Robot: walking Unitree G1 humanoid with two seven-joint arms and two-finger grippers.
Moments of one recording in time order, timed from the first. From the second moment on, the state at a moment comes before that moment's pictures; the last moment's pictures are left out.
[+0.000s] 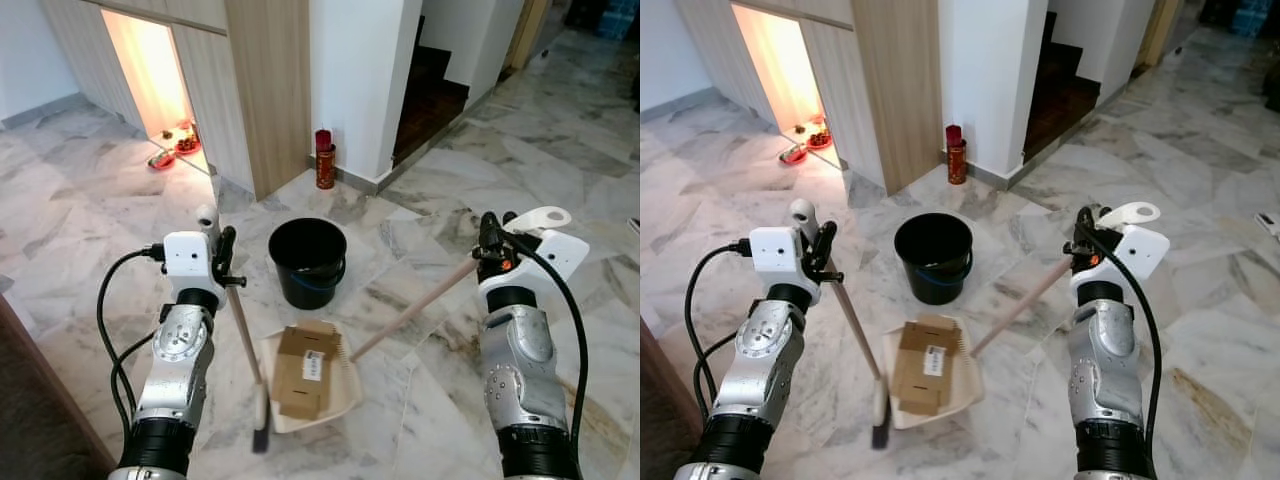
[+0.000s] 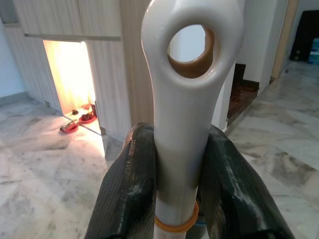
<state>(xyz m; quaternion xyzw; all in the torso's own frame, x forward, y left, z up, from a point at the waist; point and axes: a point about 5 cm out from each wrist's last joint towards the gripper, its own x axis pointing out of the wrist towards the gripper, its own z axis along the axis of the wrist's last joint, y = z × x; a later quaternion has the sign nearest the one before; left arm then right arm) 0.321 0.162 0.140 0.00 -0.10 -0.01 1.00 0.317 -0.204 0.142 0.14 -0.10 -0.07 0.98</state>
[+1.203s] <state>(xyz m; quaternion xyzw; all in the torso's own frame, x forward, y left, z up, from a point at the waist) 0.322 0.154 0.148 -0.01 -0.11 -0.02 0.99 0.318 -0.221 0.217 0.14 -0.28 -0.16 0.94</state>
